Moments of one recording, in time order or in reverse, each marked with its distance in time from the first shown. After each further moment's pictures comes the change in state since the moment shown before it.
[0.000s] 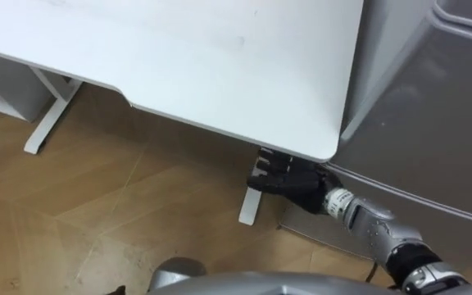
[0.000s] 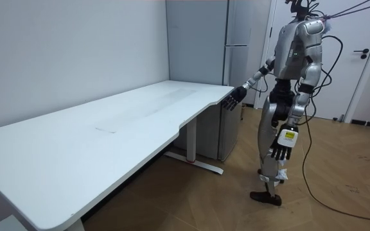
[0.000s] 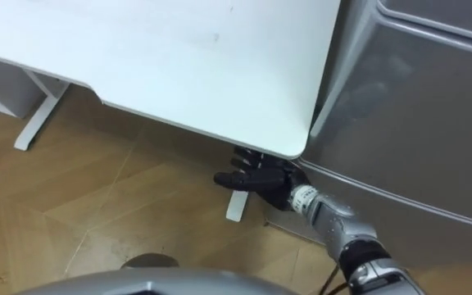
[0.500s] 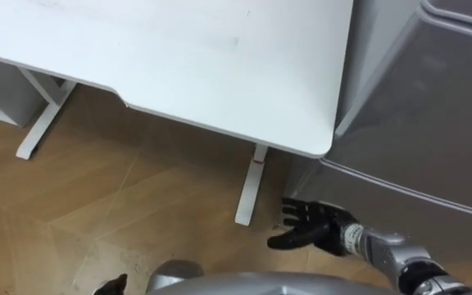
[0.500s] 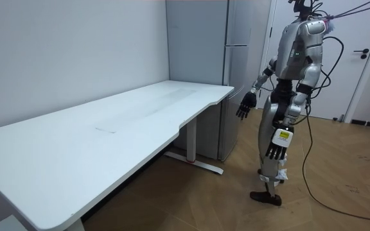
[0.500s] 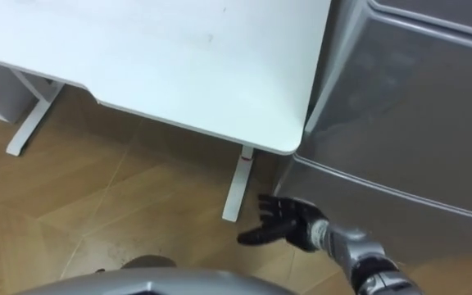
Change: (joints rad) left arm -0.036 0.014 0.001 -0.011 0.070 0.018 -0.036; right arm 0.038 0.000 -0.011 0.221 -0.368 -0.002 -0.047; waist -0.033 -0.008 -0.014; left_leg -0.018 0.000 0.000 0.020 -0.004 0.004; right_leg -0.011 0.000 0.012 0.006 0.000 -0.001
